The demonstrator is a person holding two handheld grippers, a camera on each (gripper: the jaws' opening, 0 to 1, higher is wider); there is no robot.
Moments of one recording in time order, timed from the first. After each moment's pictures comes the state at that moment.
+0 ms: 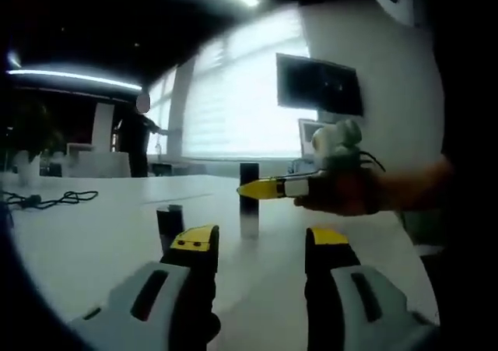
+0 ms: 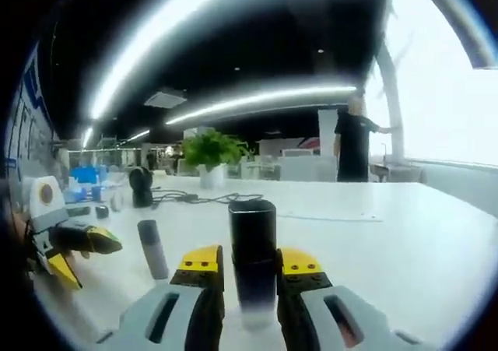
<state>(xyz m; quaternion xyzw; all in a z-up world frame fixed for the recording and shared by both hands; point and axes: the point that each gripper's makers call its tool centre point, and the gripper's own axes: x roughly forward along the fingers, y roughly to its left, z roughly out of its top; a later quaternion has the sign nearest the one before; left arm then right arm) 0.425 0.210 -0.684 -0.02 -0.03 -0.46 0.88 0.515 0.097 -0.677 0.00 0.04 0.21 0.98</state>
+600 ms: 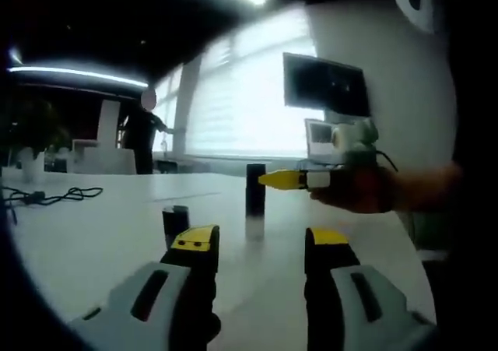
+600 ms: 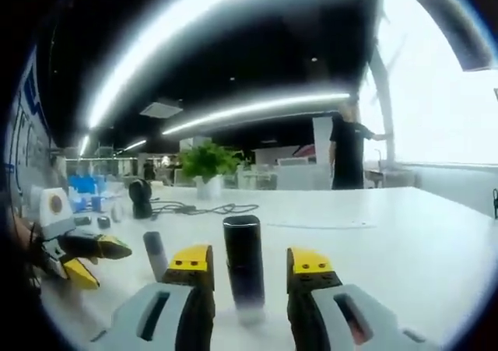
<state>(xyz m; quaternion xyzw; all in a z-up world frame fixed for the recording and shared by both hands) 0.431 0.214 -0.682 -0.03 -0.02 -0.45 0.89 0.499 0.077 -0.661 0.02 0.02 0.20 0.98</state>
